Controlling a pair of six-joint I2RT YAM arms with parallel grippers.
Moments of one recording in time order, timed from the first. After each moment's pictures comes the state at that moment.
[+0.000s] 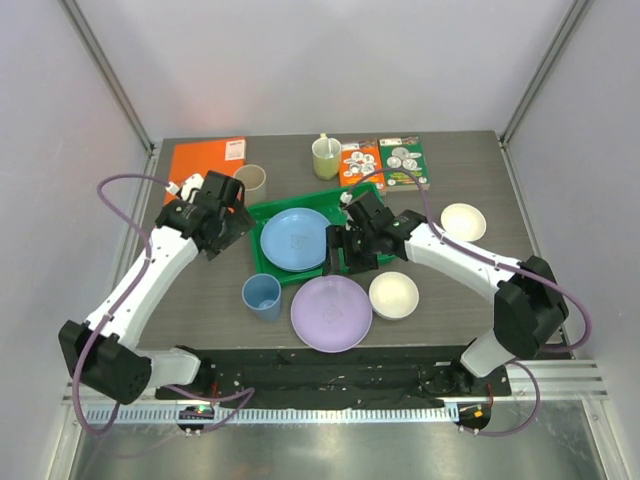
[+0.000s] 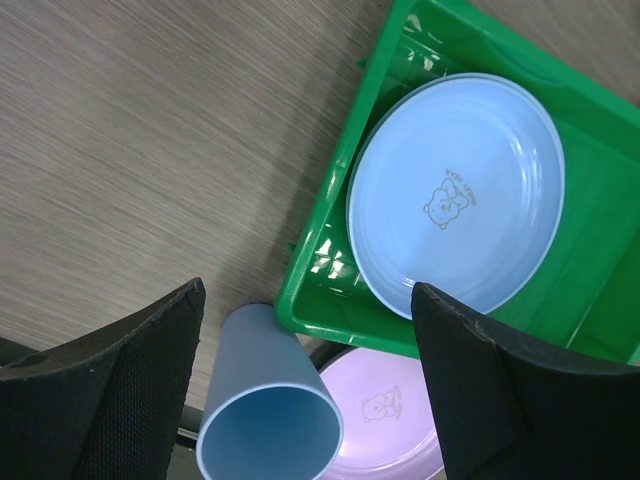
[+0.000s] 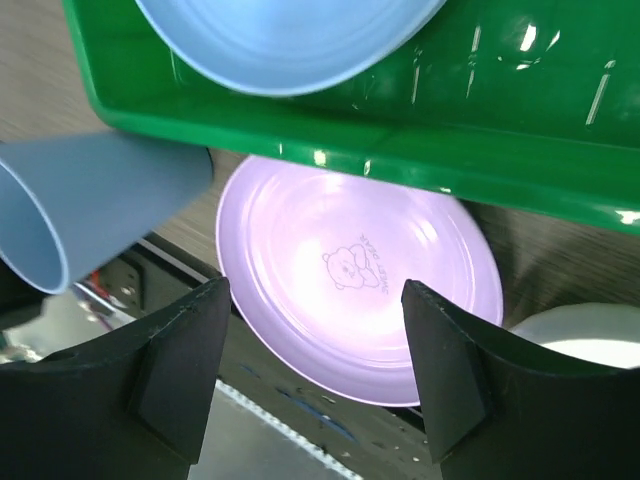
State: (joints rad) left arm -0.41 1.32 1.29 -1.02 -0.36 -0.99; right arm 0.68 1.54 1.16 -0.60 -0.25 0.60
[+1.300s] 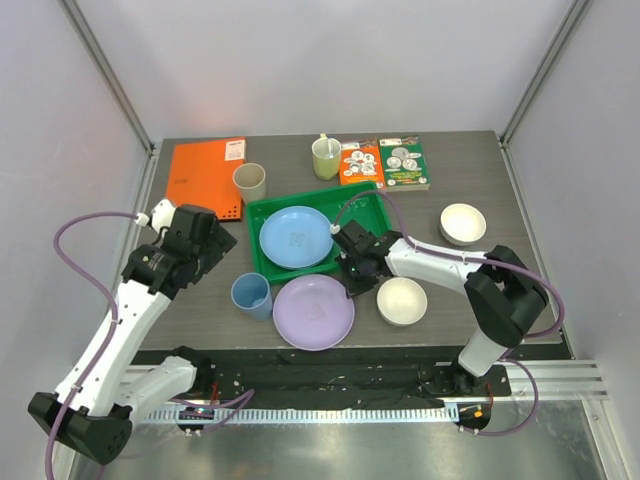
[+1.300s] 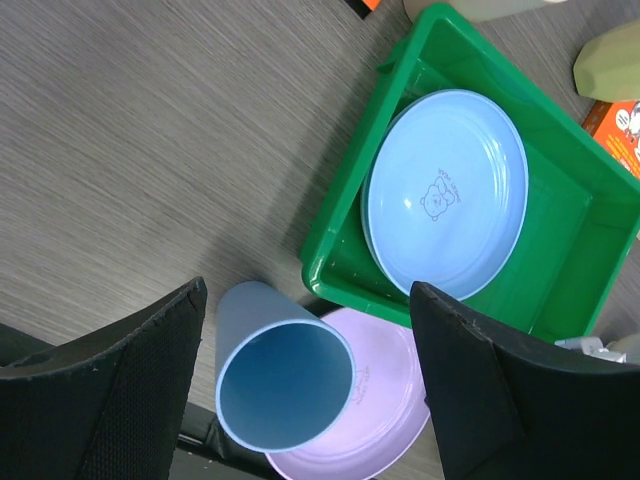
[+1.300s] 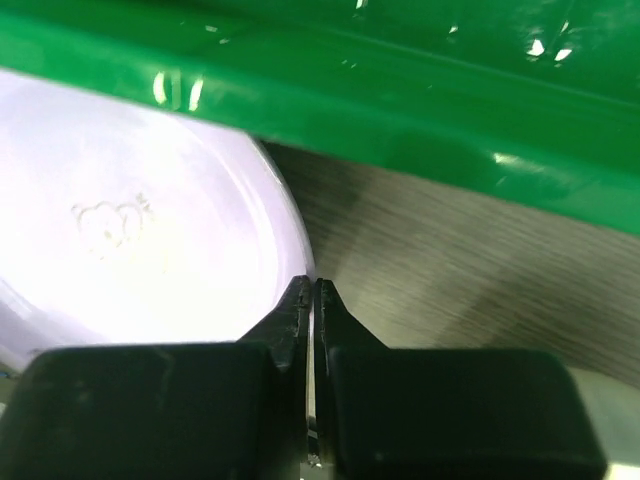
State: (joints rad) left arm -0.39 0.95 1.07 -1.00 -0.40 -1.06; right arm 0.78 1.65 1.03 -0.57 -0.04 0.43
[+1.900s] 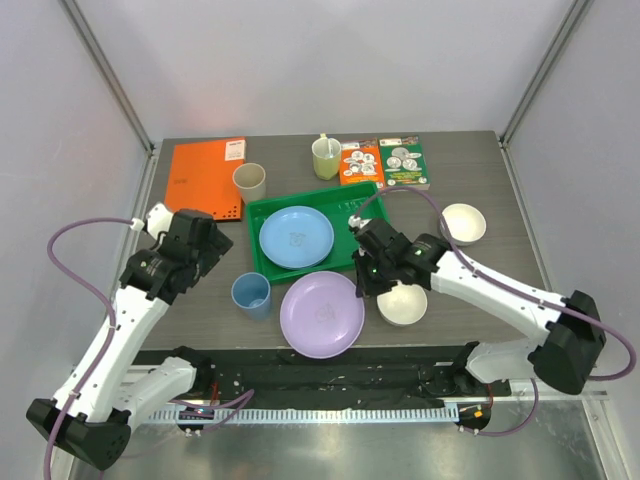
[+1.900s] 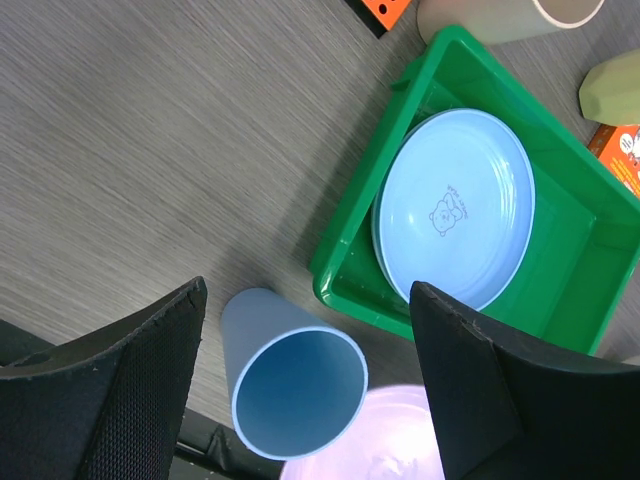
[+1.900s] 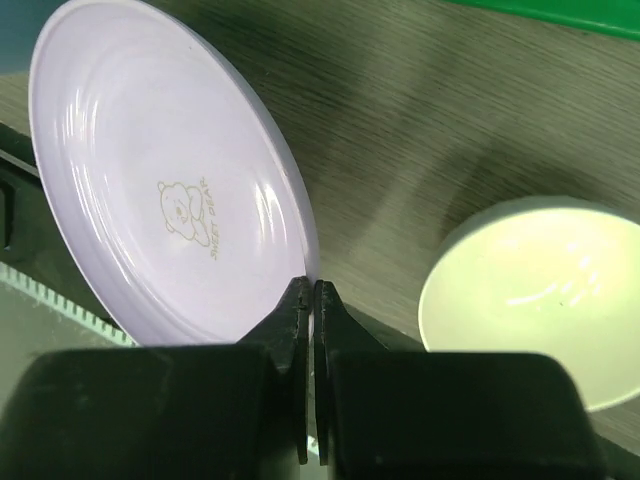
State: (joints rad) left arm -0.39 0.92 1.05 -1.00 -0.45 -1.08; right arm 0.85 1.31 1.04 -0.77 -0.03 0.50
